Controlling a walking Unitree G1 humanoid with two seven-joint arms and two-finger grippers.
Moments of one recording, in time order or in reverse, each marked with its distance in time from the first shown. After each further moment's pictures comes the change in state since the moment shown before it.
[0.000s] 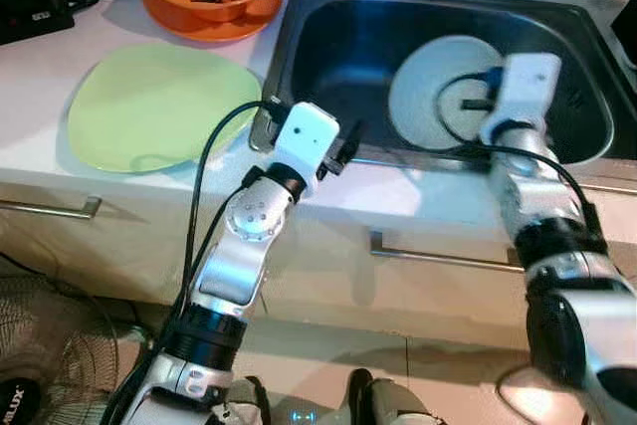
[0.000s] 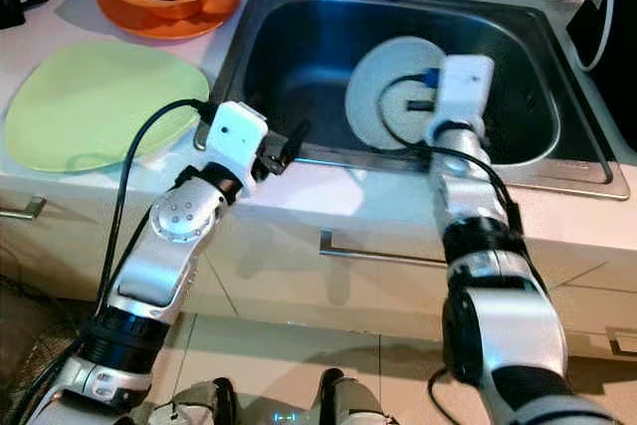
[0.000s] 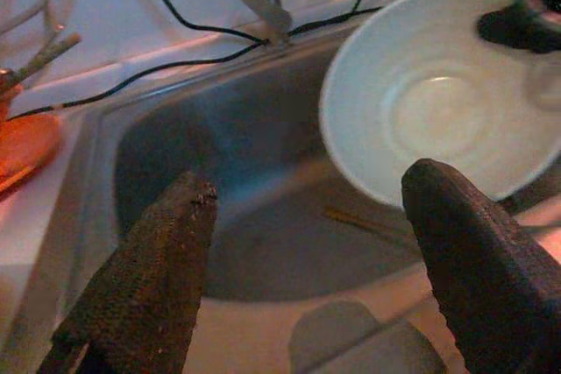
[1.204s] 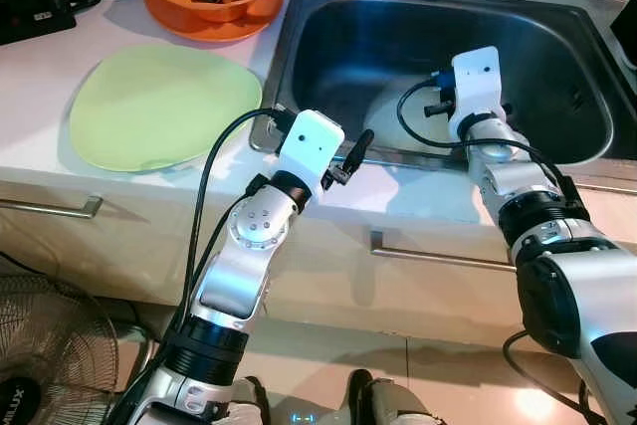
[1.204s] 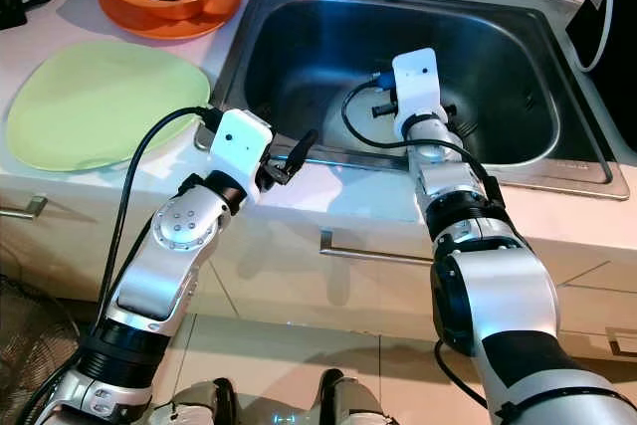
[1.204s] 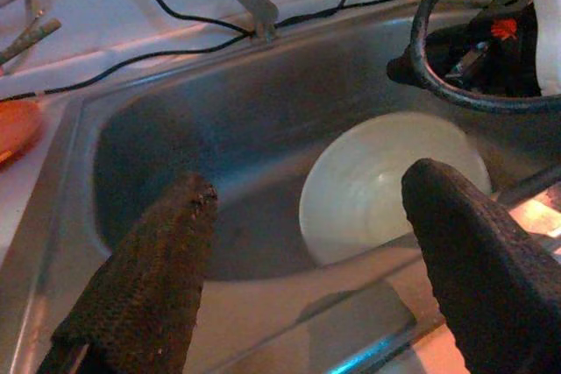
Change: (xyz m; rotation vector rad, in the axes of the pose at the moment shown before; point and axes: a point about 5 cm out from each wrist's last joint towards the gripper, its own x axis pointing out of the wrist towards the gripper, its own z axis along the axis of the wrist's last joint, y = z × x) left arm -0.006 -0.007 0.001 -0.027 0.021 -0.003; right arm 0.008 0.029 0.002 -0.110 0.073 0.190
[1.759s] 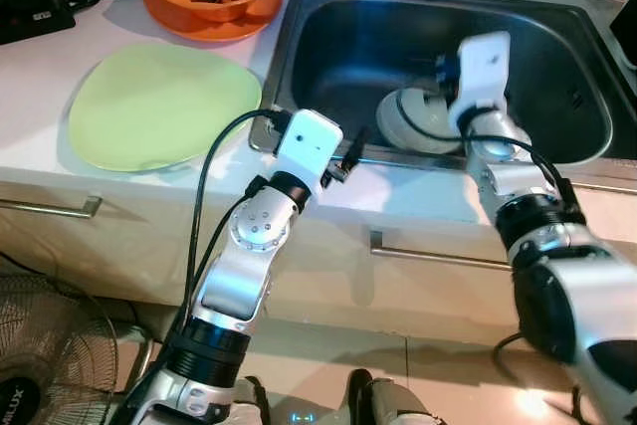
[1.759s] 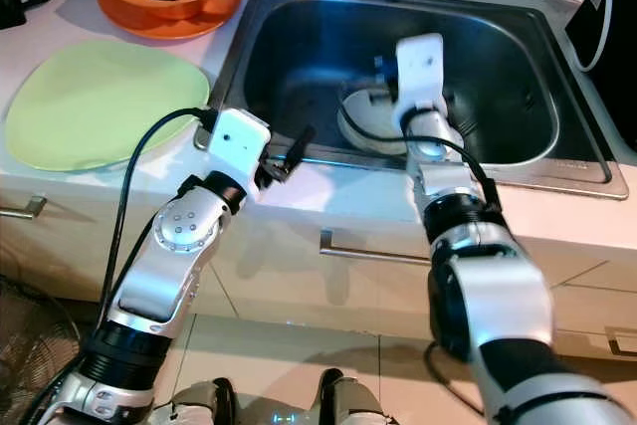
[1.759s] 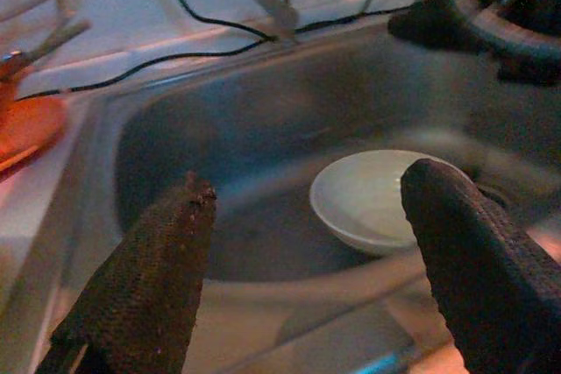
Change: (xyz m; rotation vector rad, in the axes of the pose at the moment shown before) left arm -0.001 0.005 0.000 -0.019 -0.021 0.085; right arm -0.004 0.005 0.028 0.088 -0.245 0.029
